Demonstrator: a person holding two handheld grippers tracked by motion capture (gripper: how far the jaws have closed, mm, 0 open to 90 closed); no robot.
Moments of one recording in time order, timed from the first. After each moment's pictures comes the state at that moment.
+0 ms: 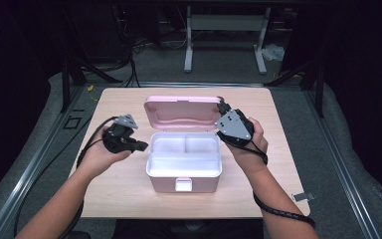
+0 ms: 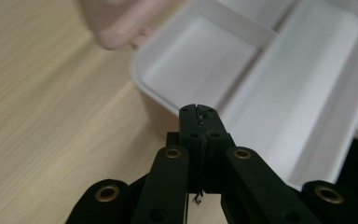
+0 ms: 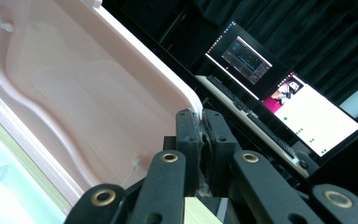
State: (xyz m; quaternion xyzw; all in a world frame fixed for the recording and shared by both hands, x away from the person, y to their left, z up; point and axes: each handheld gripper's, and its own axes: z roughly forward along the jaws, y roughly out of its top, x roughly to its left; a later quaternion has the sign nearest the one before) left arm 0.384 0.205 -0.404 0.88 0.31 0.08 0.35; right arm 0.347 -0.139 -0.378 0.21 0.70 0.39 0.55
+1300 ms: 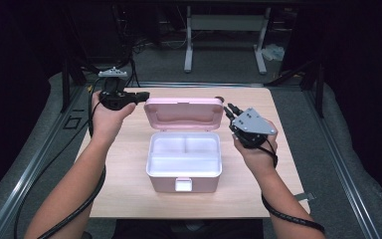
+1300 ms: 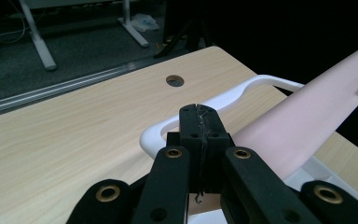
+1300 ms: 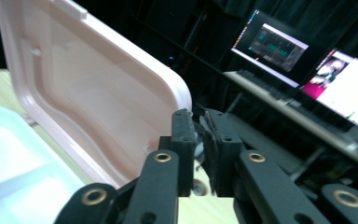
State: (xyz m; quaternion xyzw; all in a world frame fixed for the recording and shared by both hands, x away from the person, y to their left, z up) left arm 0.428 0.190 -0.330 0.76 0.40 0.15 0.48; right arm 0.343 -0.174 -0.372 0.25 0.71 0.47 0.46
